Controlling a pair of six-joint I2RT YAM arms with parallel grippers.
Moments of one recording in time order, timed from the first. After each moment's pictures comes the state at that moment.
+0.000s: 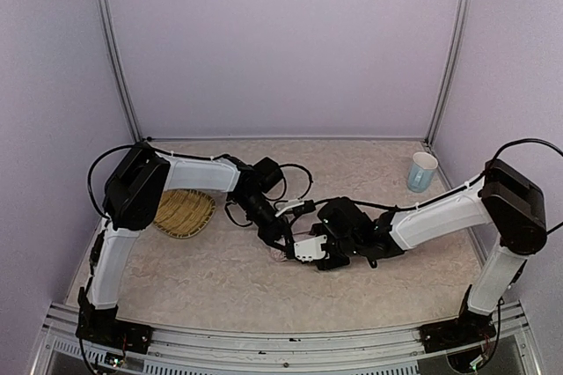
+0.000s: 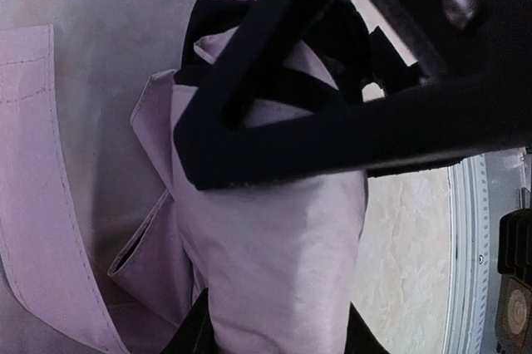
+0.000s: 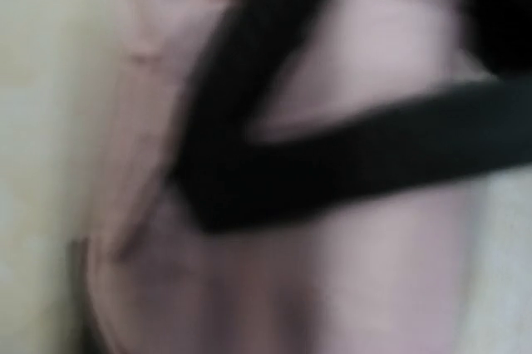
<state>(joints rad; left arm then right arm) -0.77 2.31 1.68 -0.75 0.81 0.50 0.98 1.72 0.82 0.08 0.19 -0.94</state>
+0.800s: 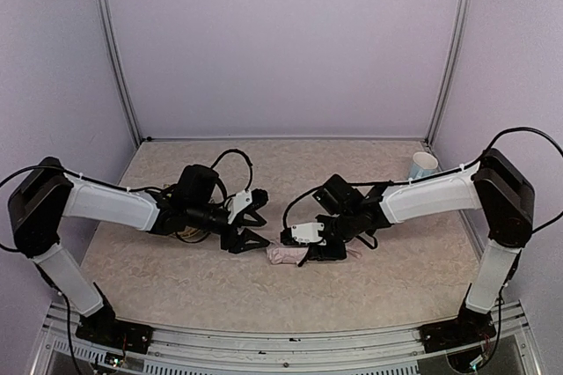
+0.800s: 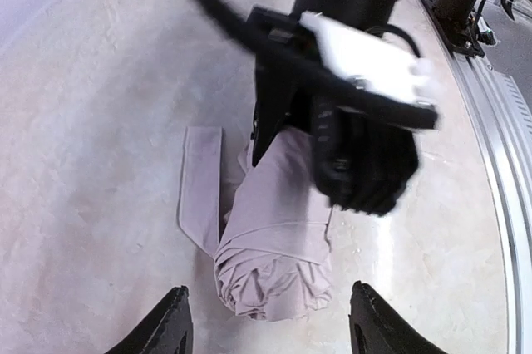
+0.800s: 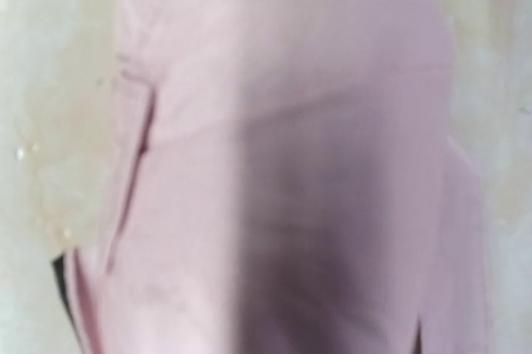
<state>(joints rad) -0.72 1.66 0.81 0.18 0.59 0.38 0.90 1.80 1.04 -0.28 -0.12 -0.76</state>
